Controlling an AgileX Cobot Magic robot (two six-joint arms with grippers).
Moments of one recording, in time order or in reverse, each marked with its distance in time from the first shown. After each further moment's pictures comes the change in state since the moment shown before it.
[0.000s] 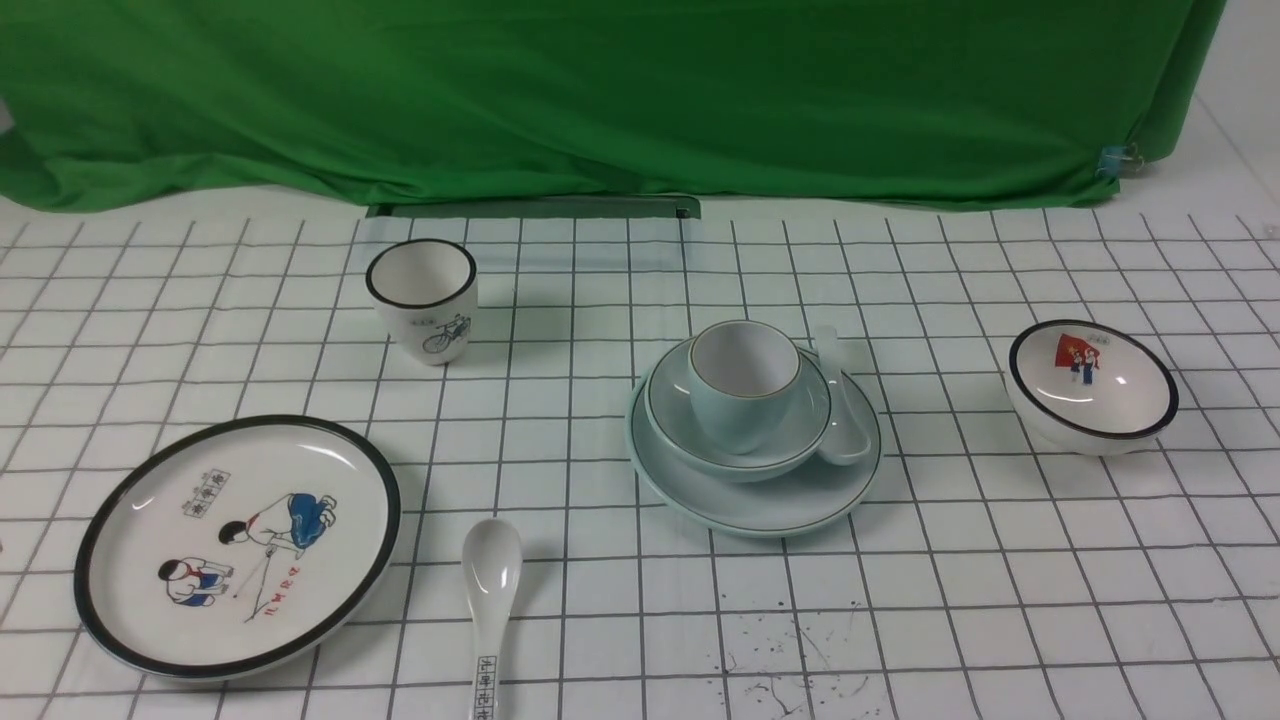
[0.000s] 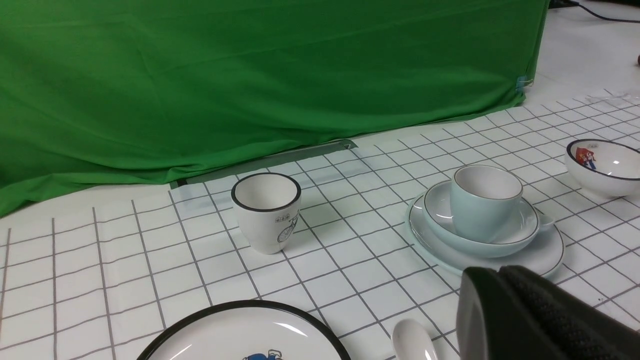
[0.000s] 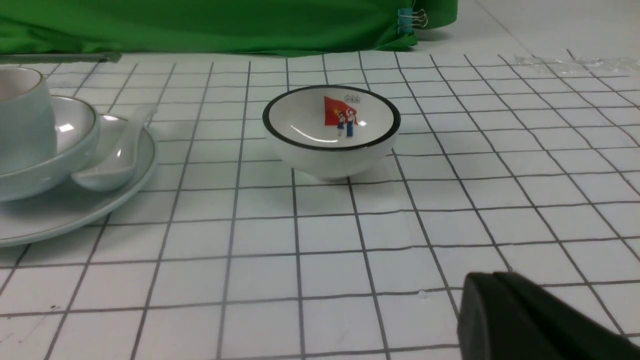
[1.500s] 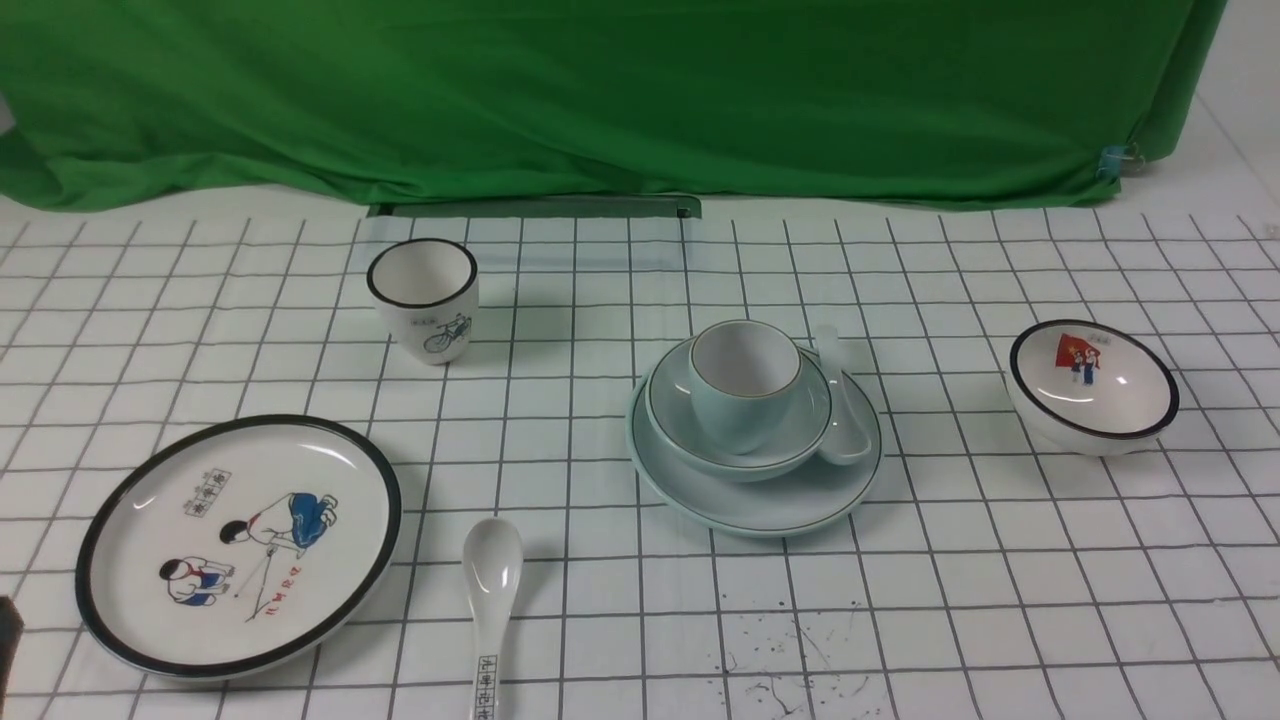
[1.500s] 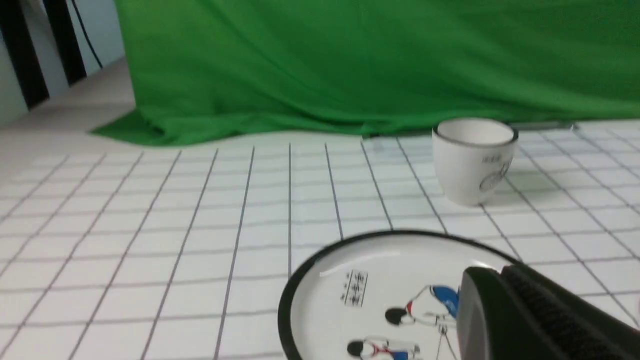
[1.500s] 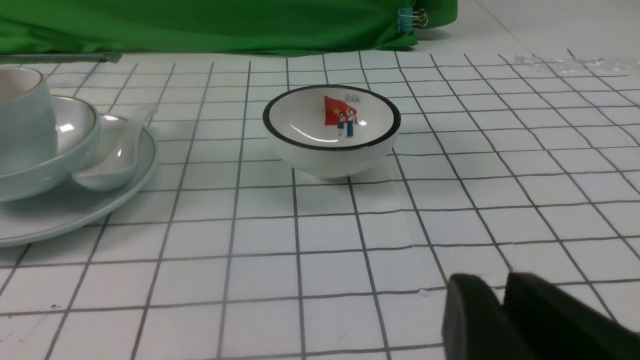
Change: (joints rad) right arm 0.000 0.000 0.000 0.000 0.004 0.000; left arm 0.583 -0.161 0.516 -0.273 -0.414 0.274
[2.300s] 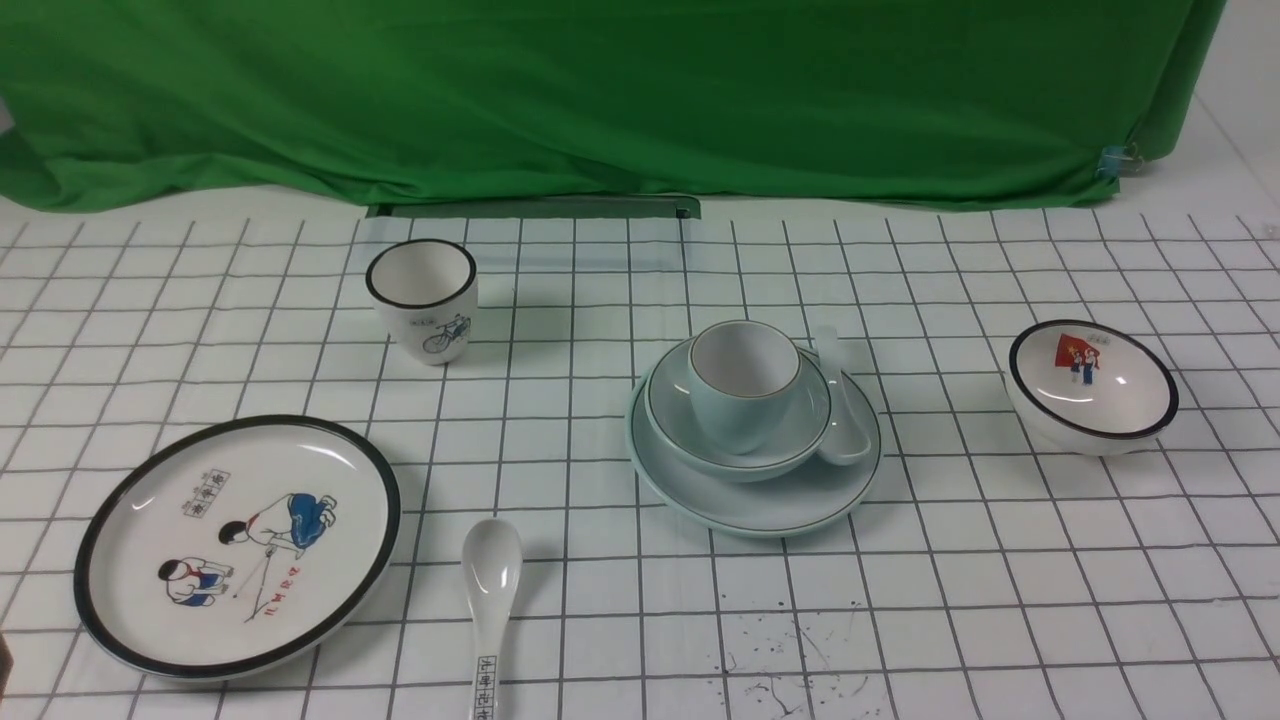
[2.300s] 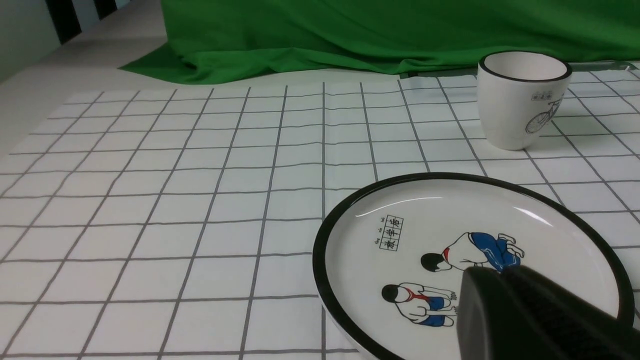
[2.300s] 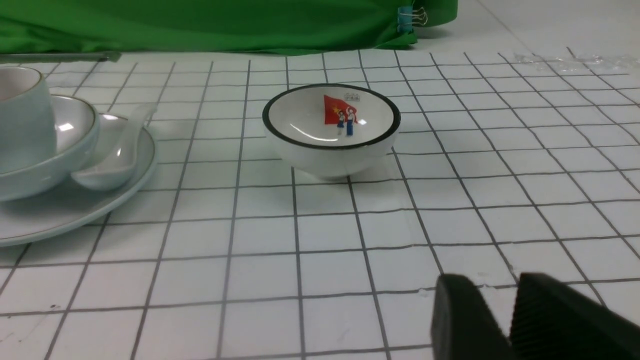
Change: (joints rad) right arm 0.000 0.000 0.000 0.001 0.000 0.000; left arm 0.075 0.000 0.001 -0.050 0.057 0.074
